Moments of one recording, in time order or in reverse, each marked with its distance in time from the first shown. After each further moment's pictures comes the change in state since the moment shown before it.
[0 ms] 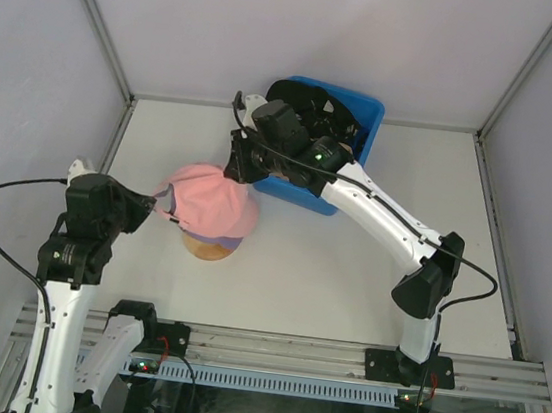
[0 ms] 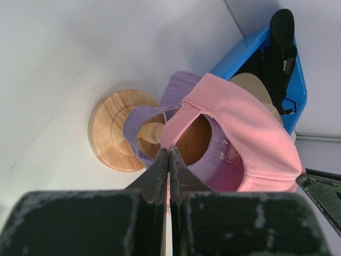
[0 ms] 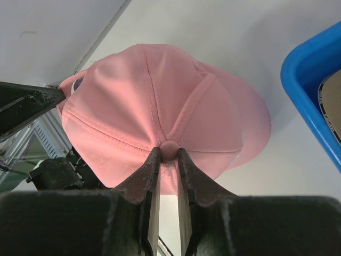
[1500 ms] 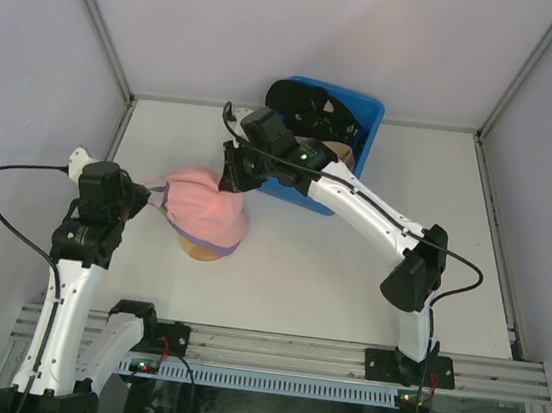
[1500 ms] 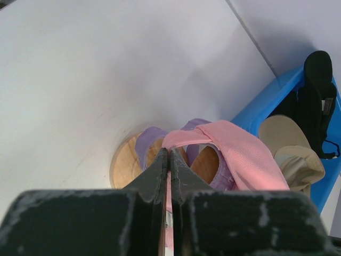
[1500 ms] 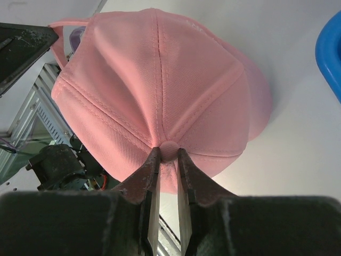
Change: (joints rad) left arm -0.006 0.082 -0.051 0.151 -0.193 0.087; right arm 0.005 0.081 0.018 -0.045 -0.077 0.030
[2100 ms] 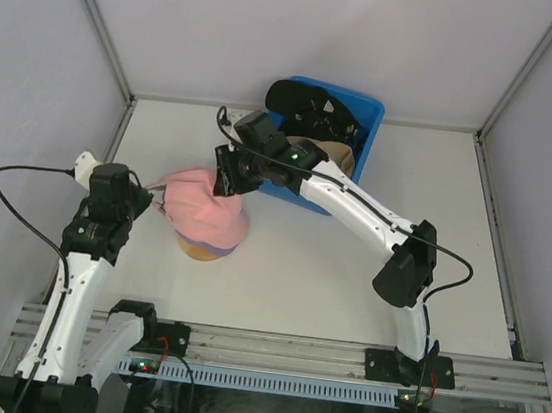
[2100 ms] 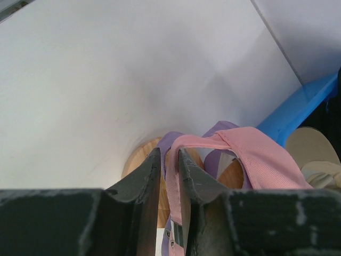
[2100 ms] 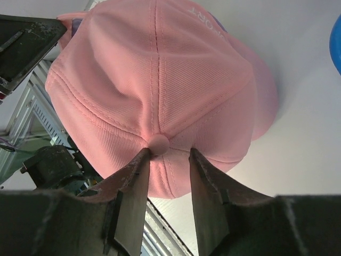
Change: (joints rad) left arm -0.001 0.030 -0.078 0.065 -0.064 0.001; right arm 0.002 0.056 0.025 -0.011 -0.011 0.018
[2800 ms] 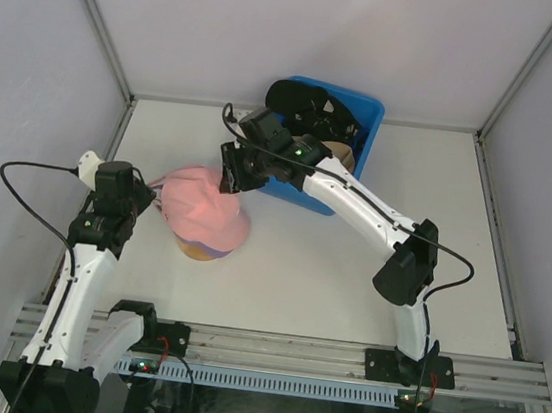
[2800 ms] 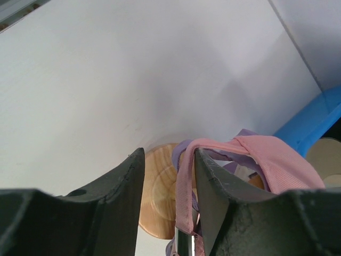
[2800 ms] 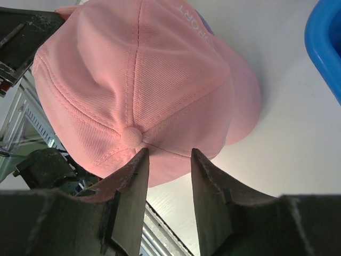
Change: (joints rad) left arm 0.017 0.053 -0.037 0.063 -0.026 0.014; right arm -0.016 0.004 0.023 -0.047 0.015 0.000
